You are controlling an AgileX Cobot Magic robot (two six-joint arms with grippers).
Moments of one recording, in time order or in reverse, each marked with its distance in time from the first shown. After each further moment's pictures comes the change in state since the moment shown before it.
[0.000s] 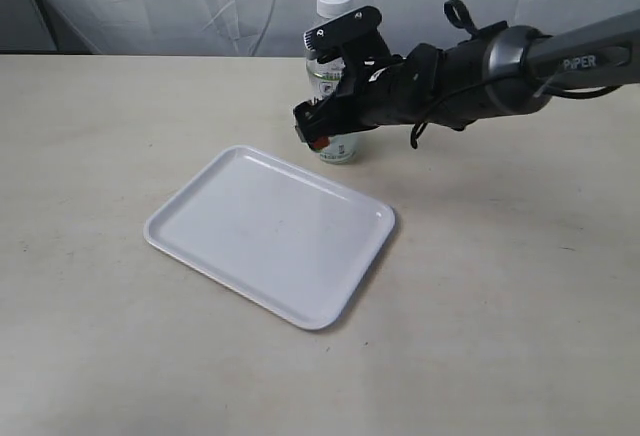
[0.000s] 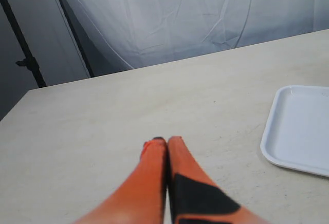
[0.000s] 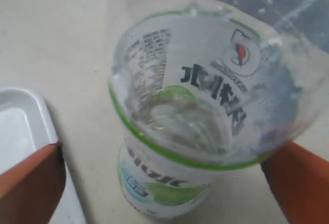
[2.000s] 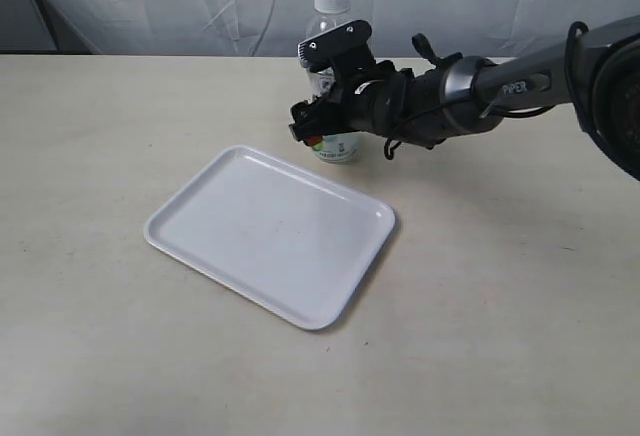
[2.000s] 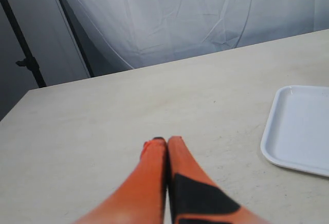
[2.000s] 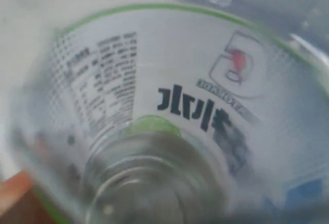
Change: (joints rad) left arm 0.000 0.000 0.000 0.000 0.000 0.000; right arm 0.010 0.164 -0.104 0.011 -0.171 0.010
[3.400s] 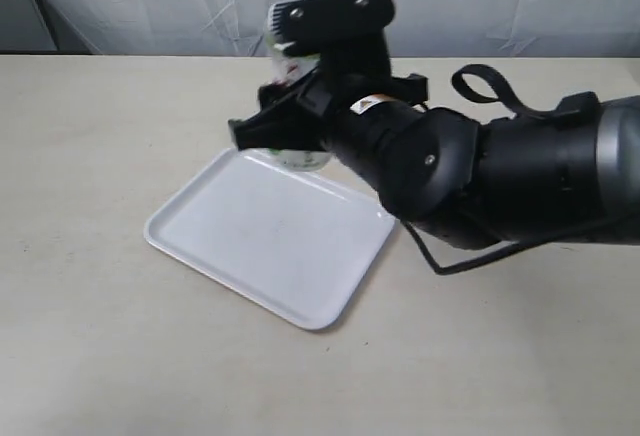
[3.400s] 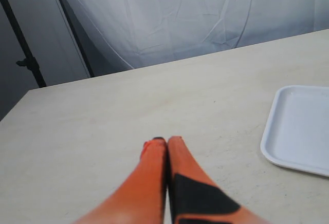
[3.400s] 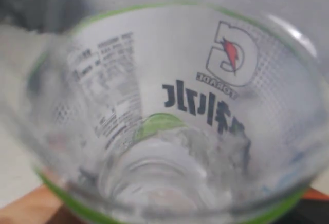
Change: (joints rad) left arm 0.000 0.000 0.000 0.000 0.000 0.000; right arm 0.381 -0.583 0.489 0.451 -0.315 -0.064
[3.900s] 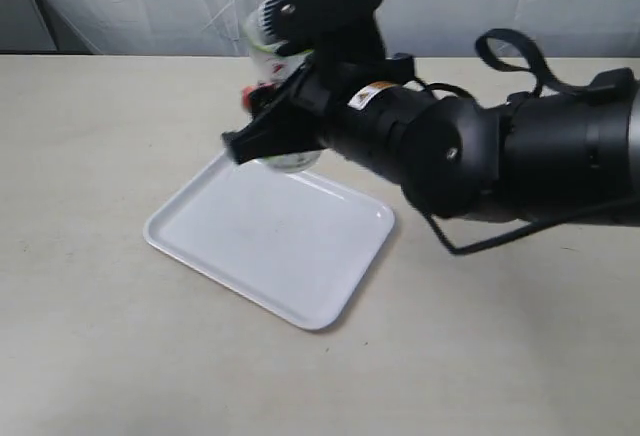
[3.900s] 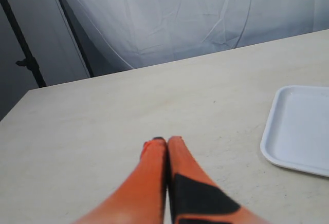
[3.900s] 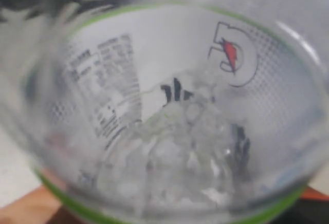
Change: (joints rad) left arm 0.000 0.000 0.000 0.000 0.000 0.000; right arm -0.046 -0.029 0.002 -0.319 0.163 0.132
